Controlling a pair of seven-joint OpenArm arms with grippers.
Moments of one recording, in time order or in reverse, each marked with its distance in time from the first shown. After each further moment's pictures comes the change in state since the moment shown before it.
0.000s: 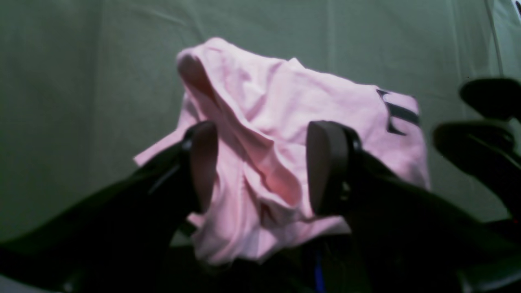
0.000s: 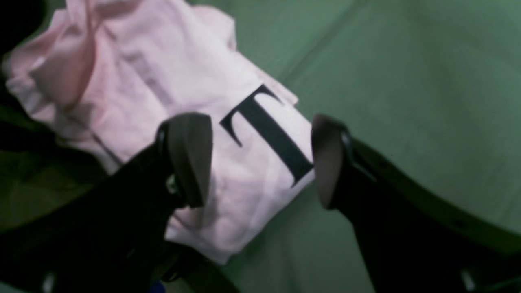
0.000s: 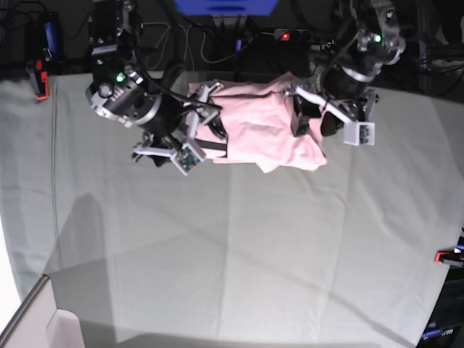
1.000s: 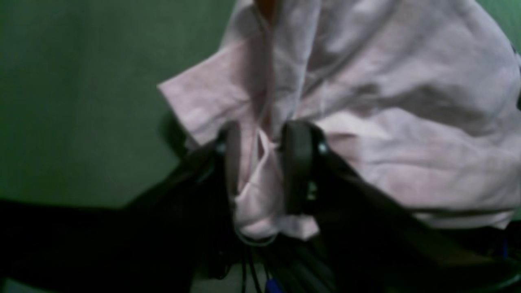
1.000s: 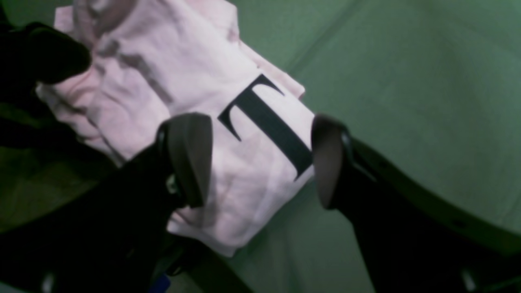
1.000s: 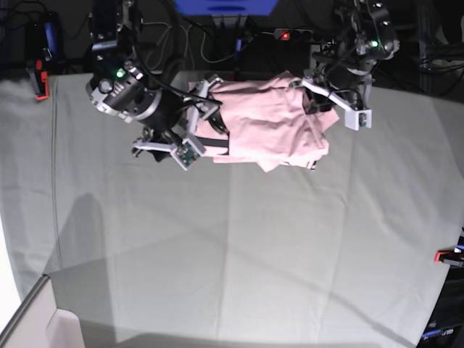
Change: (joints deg) left arm -2.1 -0.7 -5.0 -13.1 -0.4 -0.2 -0.4; right arm -1.1 0.0 0.0 0.3 0.0 0.0 0.0
